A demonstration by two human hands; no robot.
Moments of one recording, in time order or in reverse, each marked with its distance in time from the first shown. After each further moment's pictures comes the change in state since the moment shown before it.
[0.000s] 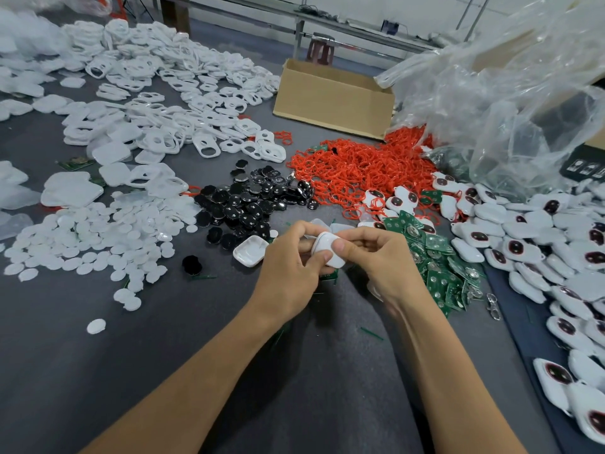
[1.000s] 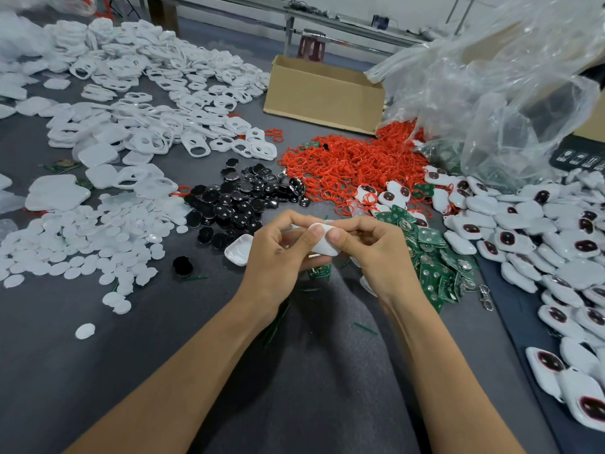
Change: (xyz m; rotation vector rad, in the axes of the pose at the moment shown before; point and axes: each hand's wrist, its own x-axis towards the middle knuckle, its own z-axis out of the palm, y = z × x) left_hand 0.003 0.003 -0.003 -0.342 -0.027 -0.023; right_hand -0.006 -0.007 0.001 -0.023 0.036 -0.081
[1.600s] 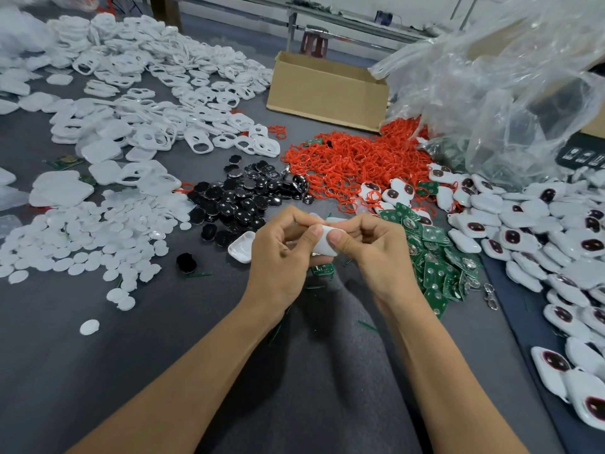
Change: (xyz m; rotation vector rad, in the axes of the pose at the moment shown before) left_hand -0.002 -0.002 0.003 0.097 0.091 0.086; right_hand 0.000 0.004 0.010 0.024 0.052 -0.012
